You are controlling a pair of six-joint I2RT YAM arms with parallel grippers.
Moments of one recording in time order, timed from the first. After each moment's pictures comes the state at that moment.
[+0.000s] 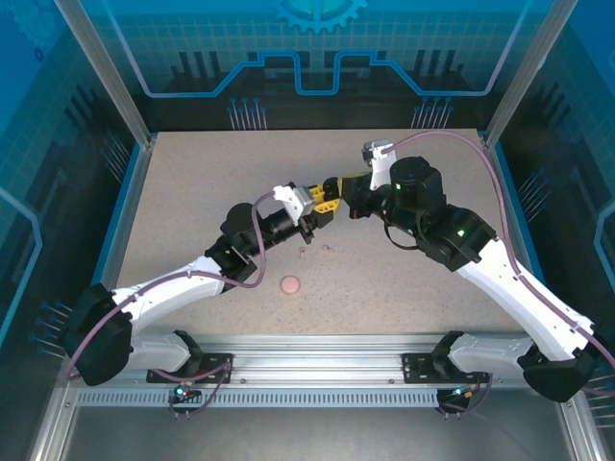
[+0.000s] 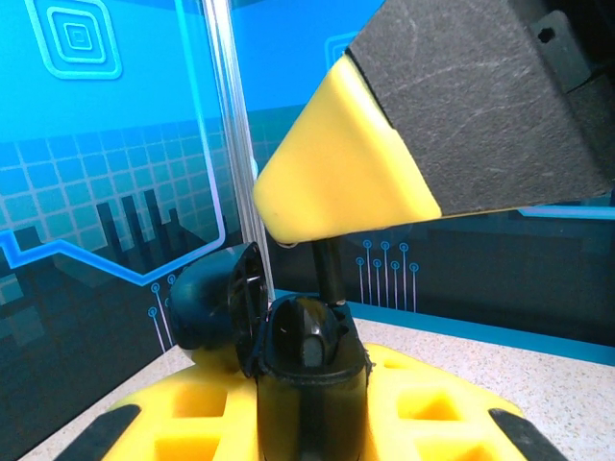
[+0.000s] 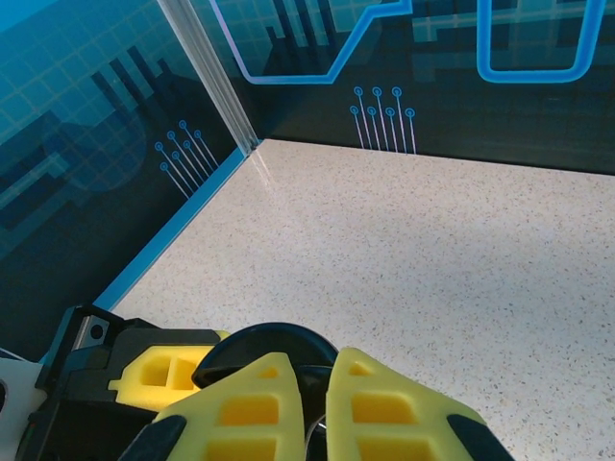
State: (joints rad) left arm -0.72 1.29 0.78 0.68 0.27 0.07; right arm 0.75 1.16 1.37 -0.56 0.10 0.36
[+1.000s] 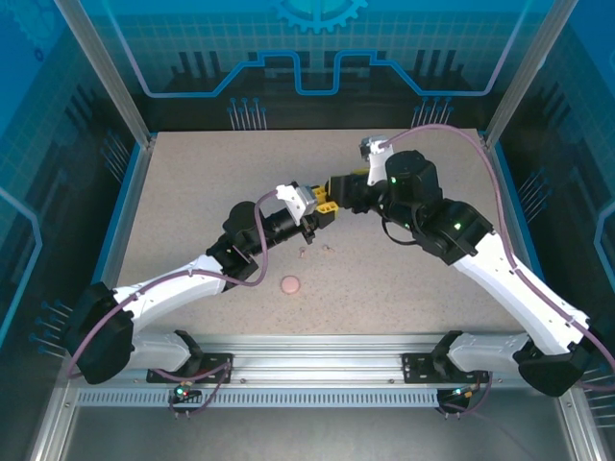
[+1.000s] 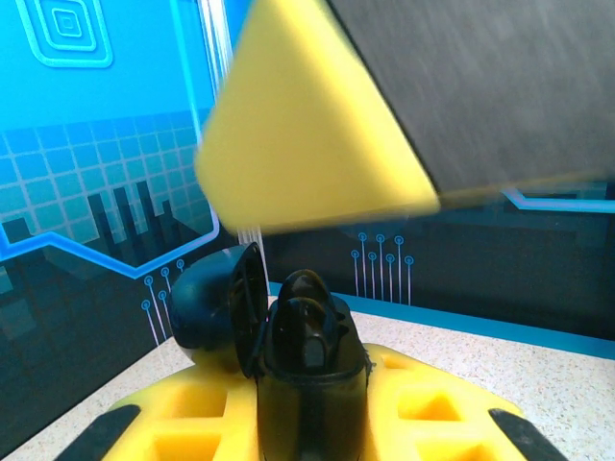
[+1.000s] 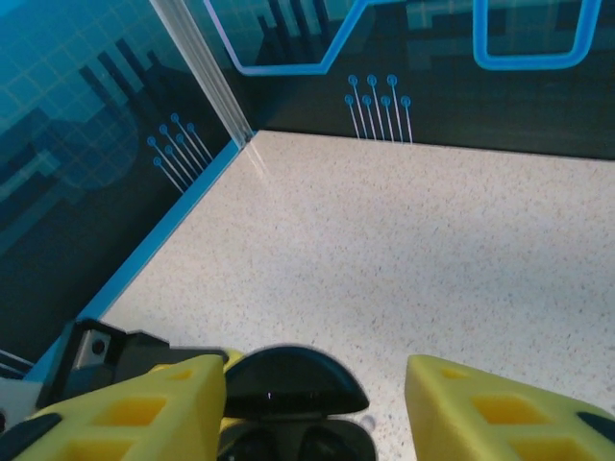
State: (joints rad) left arm -0.72 1.30 0.80 0.66 0.28 0.07; right arm 0.73 1.20 1.44 -0.61 0.10 0.39
